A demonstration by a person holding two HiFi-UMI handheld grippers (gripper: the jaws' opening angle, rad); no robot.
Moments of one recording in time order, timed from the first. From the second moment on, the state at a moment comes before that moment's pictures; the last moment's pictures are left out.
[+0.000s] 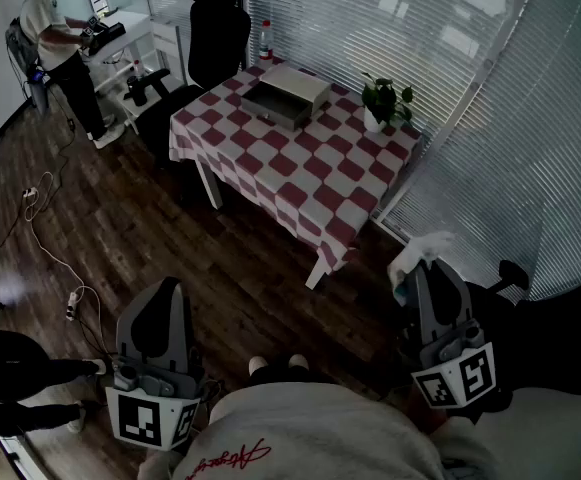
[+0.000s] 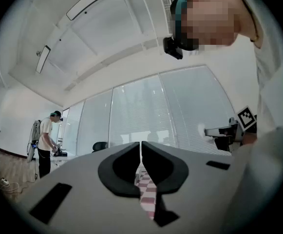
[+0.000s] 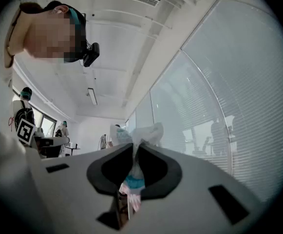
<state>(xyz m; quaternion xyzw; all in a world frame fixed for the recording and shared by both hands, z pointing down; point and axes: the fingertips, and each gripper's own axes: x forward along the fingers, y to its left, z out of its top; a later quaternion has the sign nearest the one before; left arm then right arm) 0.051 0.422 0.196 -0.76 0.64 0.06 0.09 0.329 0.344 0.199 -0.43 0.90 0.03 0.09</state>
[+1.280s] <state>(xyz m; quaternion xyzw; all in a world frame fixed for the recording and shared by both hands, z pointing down) 0.004 0.437 0.205 -0.77 0.63 0.06 0.09 0.286 0.366 0.212 -0.44 0.89 0.04 0.09</state>
